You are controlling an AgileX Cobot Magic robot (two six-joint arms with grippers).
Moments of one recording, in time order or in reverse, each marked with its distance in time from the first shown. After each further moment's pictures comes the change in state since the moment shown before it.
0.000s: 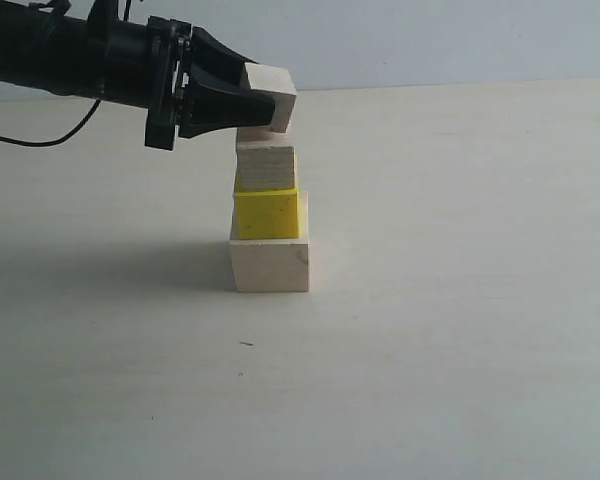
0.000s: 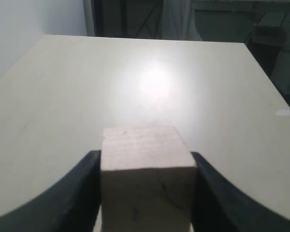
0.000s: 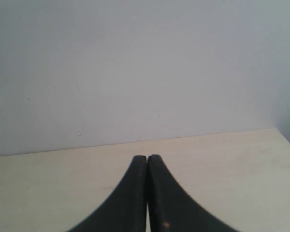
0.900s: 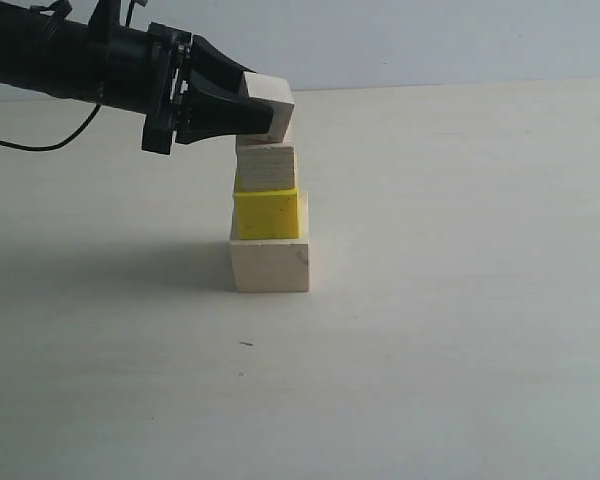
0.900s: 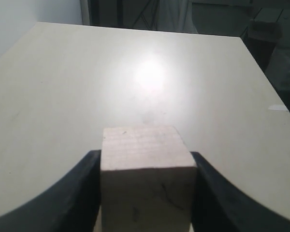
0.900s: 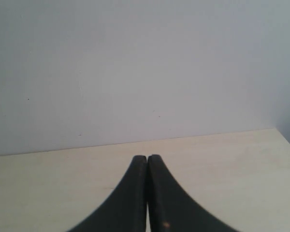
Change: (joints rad) left arm 0.000 0.000 0.000 0.035 0.000 -0.039; right arm 0.000 0.000 0.000 0.000 0.000 -0.002
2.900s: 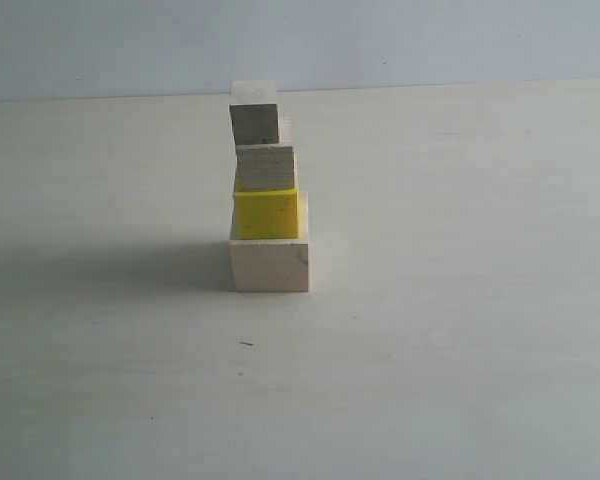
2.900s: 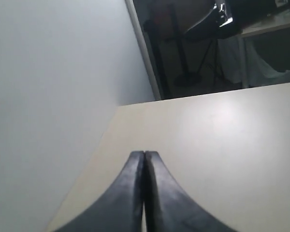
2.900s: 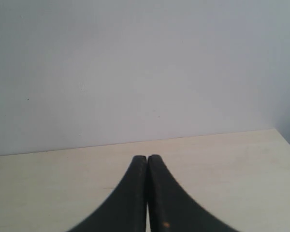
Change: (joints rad) left arm 0.142 -0.447 0.000 -0.042 0.006 -0.095; right arm 0.000 0.000 0.000 0.000 0.000 0.000
